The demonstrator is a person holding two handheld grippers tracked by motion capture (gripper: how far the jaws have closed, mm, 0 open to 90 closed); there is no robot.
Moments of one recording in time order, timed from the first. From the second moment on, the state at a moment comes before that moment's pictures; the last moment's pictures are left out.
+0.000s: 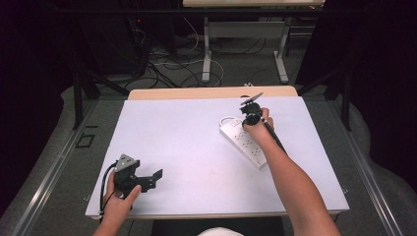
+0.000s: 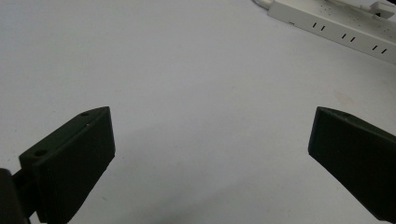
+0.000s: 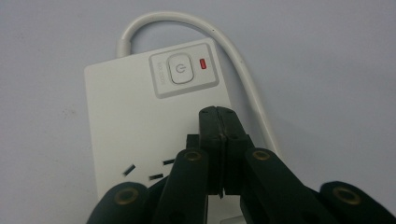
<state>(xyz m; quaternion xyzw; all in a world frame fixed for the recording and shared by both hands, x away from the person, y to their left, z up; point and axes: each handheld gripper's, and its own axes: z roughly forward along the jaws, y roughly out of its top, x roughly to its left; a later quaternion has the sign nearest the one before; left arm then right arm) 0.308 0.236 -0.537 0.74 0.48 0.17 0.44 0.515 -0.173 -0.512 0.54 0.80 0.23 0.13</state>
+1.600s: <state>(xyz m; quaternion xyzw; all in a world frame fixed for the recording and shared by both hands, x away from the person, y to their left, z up) 0.308 0.236 -0.537 0.74 0.48 0.17 0.44 0.512 -0.173 -0.519 0.54 0.78 0.26 0.15</state>
